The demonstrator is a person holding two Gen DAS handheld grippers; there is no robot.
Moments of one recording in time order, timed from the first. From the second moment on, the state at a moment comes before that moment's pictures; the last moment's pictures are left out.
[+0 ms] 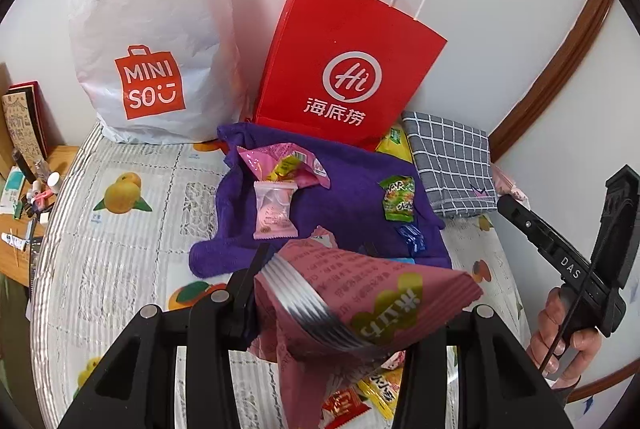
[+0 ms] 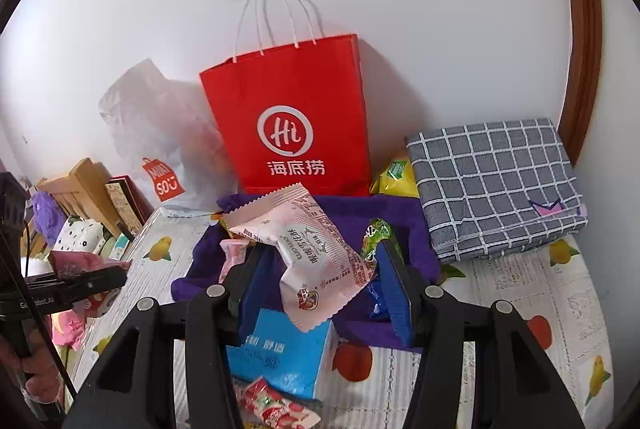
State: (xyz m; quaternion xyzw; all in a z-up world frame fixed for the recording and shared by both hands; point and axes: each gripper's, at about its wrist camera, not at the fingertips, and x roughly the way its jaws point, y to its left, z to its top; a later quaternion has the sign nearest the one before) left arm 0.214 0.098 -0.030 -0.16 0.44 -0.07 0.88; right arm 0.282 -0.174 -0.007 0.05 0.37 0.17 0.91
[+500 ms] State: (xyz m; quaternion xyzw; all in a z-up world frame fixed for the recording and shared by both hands) left arm 0.256 0.098 -0.042 -0.15 0.45 -0.07 0.88; right arm 0.340 -0.164 -0.010 0.06 0.38 0.19 0.91
